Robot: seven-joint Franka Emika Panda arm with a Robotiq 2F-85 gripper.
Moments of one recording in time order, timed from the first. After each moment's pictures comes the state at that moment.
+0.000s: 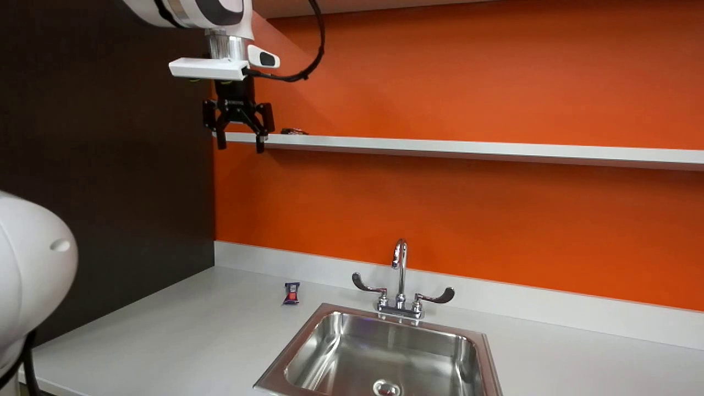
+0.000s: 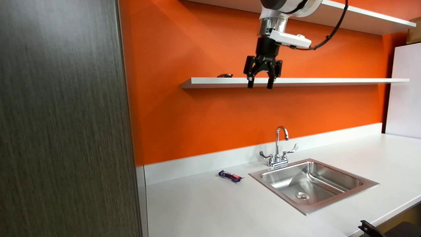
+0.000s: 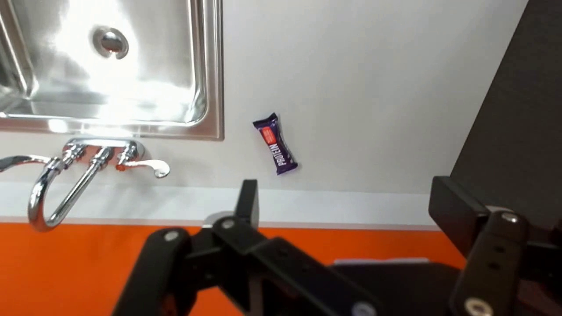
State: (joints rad) arm 0.10 -0.46 0.01 -2.24 0.03 2.02 -0.04
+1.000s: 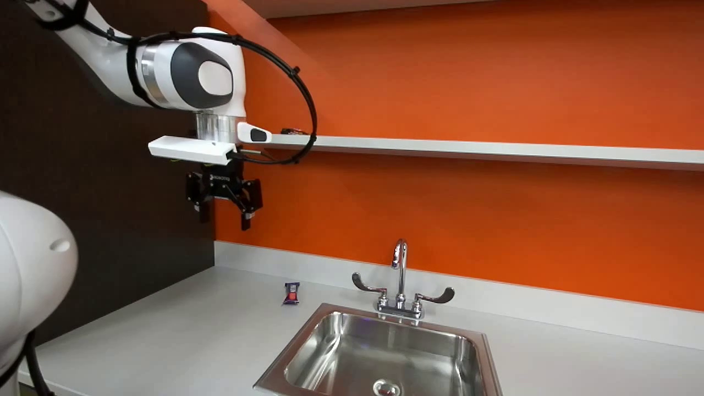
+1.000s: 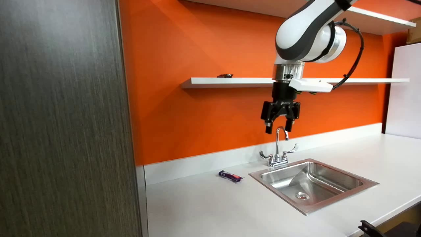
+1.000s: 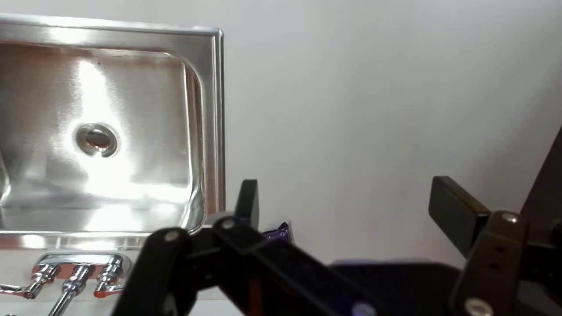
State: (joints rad) arm 0.10 -0.55 -0.01 -2.66 0.04 2.24 -0.07
